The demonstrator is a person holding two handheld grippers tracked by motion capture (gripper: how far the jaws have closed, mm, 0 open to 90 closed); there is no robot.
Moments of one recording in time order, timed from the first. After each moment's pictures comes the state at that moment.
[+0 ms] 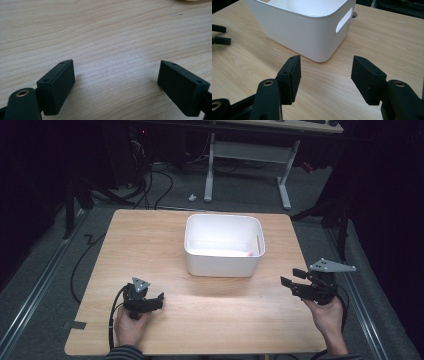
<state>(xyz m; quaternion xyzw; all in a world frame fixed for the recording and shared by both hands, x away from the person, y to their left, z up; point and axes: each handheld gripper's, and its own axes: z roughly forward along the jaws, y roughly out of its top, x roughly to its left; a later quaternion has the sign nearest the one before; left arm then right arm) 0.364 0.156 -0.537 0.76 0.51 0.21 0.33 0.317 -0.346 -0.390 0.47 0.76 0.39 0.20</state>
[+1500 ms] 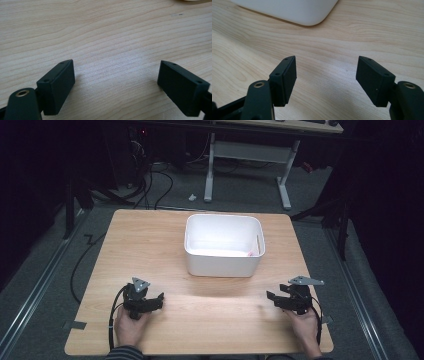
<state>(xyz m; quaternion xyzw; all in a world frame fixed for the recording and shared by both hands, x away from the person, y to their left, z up) 0.364 0.156 -0.537 0.76 0.51 0.21 0.33 0.337 -0.338 -0.499 0.52 0.76 0.36 0.17</state>
